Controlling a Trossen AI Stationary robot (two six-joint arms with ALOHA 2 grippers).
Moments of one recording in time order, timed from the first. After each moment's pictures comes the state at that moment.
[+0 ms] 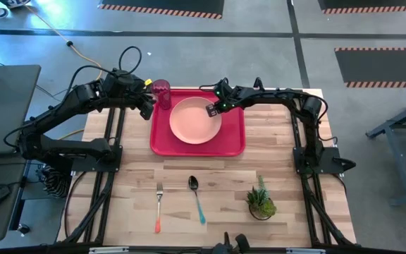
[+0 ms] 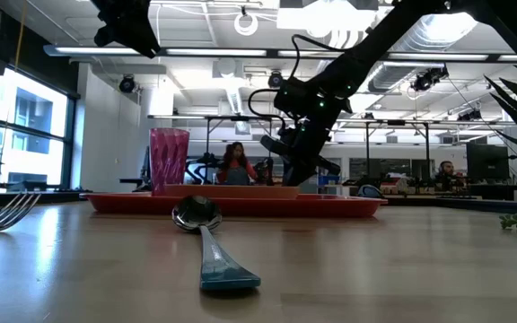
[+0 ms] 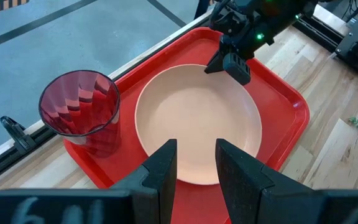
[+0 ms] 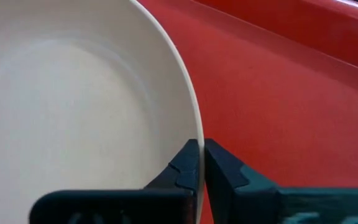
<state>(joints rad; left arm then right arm) 0.53 0.99 1.19 -0.91 -0.07 -0.26 -0.53 2.02 1.35 -0.33 0.03 0.53</state>
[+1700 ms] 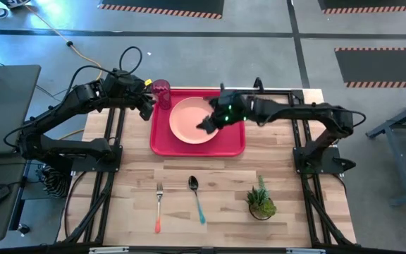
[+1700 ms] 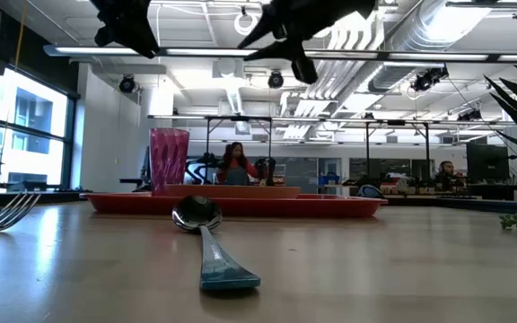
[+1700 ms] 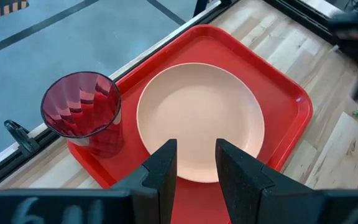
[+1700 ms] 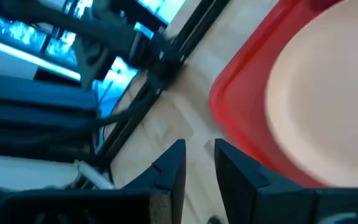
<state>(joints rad) 0.53 1.00 1.19 -0.92 -0.07 -0.23 -0.19 1.63 1.35 -0.25 -0.22 0.82</state>
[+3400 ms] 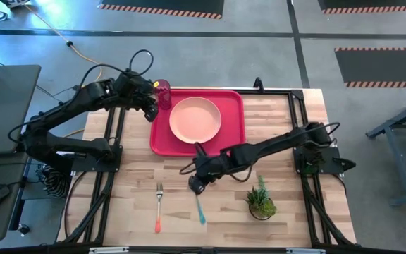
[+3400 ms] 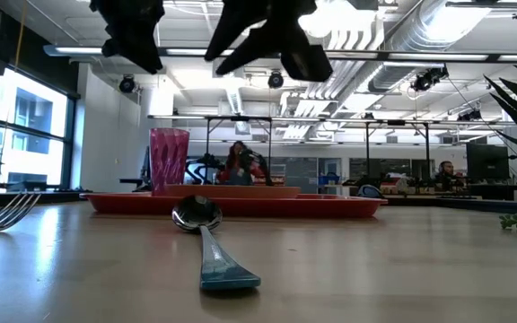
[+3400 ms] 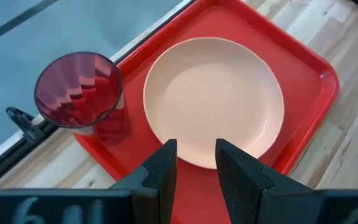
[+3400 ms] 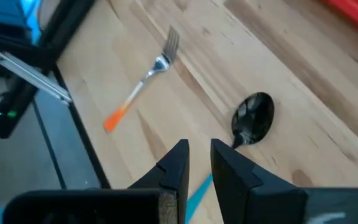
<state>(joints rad) 0.53 1.08 1.19 -0.95 -0.08 -0.19 0.24 1.93 1.59 -0.53 0.00 0.99</state>
